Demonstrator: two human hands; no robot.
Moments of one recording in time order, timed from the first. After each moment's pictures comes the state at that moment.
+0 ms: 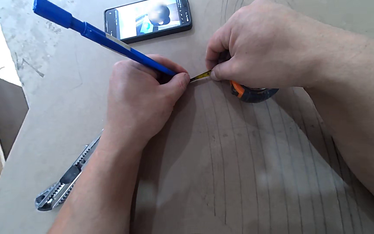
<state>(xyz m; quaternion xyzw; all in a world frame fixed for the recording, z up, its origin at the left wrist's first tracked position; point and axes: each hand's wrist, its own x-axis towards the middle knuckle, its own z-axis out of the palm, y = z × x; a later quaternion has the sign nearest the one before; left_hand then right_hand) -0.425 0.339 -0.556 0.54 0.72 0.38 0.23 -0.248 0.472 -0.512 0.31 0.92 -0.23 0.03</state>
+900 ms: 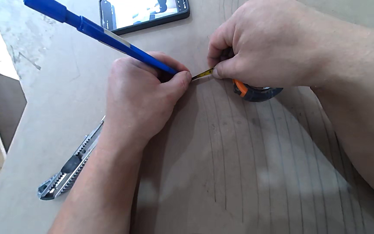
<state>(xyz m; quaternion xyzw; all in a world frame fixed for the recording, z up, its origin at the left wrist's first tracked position) -0.419 0.326 -0.556 0.55 0.70 0.38 0.24 -0.239 0.457 -0.515 0.31 0.92 -0.23 0.02</state>
